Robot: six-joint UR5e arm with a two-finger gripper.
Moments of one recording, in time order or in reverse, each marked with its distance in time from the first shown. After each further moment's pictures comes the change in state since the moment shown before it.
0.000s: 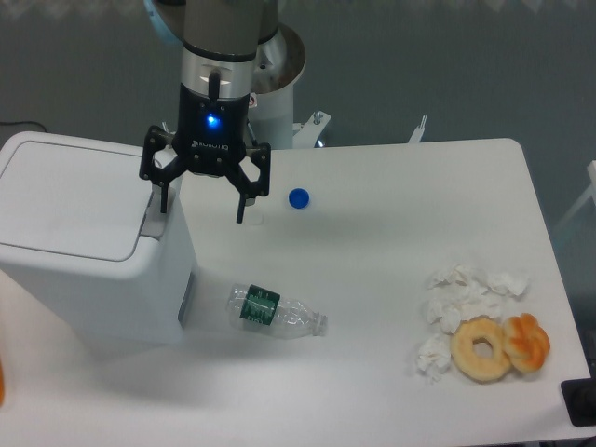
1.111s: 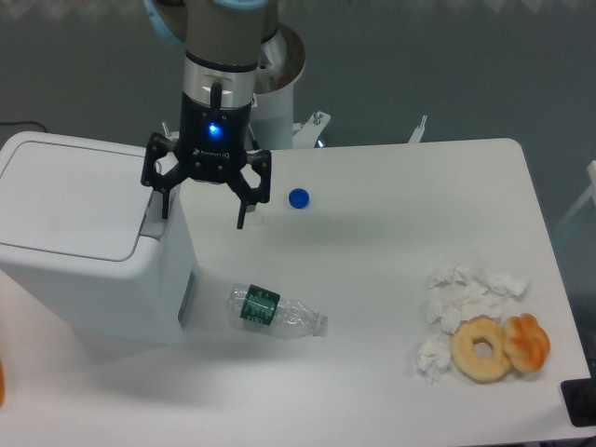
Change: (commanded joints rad) arm -0.005 -0.015 0.002 0.002 -0.002 0.006
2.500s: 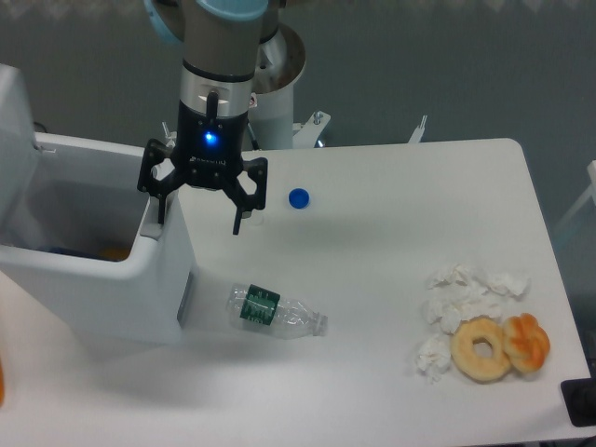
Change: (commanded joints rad) arm -0.006 -0.014 0.003 0.002 0.002 0.002
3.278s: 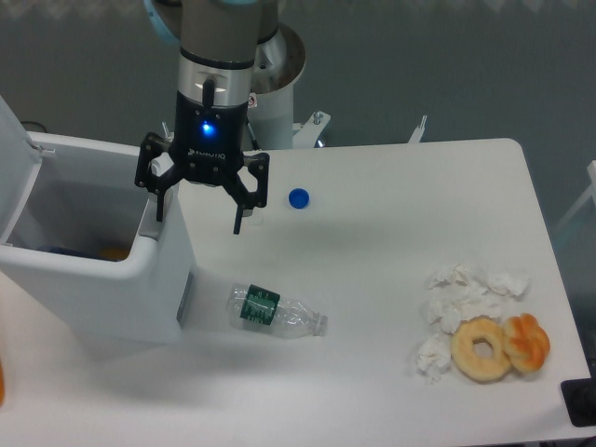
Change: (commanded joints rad) arm 0.002 -0.011 0.064 0.003 0.018 0.230
